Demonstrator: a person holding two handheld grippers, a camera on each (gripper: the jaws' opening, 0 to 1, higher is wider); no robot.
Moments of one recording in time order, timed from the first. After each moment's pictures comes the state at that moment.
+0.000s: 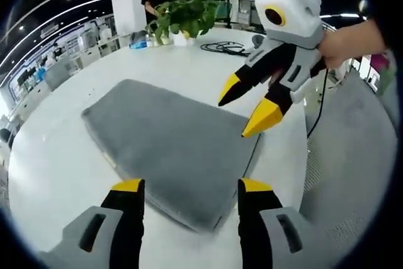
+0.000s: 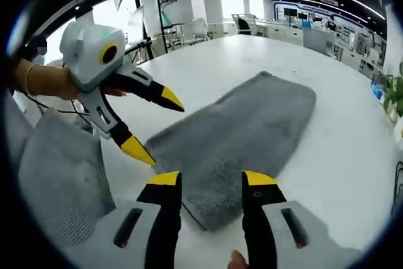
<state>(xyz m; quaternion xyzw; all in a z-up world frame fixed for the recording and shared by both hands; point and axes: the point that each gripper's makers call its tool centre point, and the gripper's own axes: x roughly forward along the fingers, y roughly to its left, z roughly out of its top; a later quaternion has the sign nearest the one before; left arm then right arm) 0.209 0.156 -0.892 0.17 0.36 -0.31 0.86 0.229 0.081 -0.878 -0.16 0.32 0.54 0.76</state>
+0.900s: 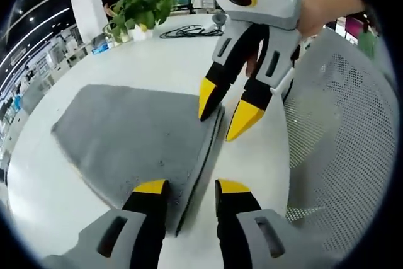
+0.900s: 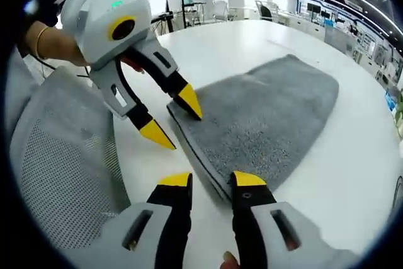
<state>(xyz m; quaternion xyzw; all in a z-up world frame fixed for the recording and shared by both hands) 0.188 0.124 -0.915 0.24 0.36 -0.39 0.81 0.194 0.073 -0.913 -0.23 0.35 0.57 0.71</state>
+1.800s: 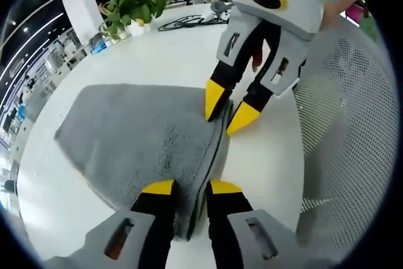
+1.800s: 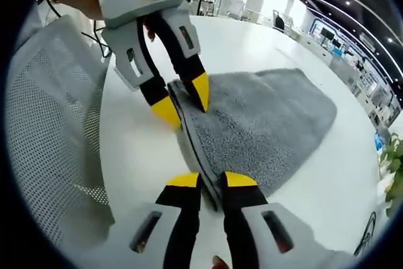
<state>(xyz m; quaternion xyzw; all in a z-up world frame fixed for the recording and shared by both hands) 0.199 0.128 -0.920 0.28 0.36 -0.37 0.81 0.202 0.072 -0.926 -0.34 0.27 0.56 0.70</state>
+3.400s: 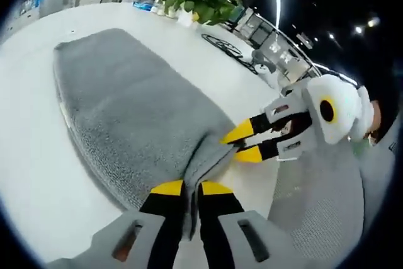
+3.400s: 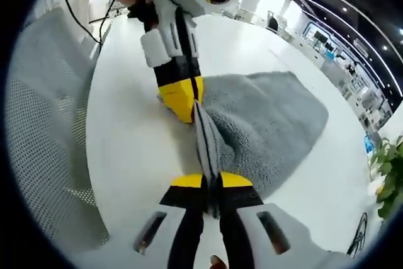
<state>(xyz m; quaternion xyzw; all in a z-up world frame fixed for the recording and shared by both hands) 0.210 0.135 -0.917 -0.02 0.44 -0.37 0.82 0.216 0.078 -0.921 -0.34 0.28 0.53 0.72</state>
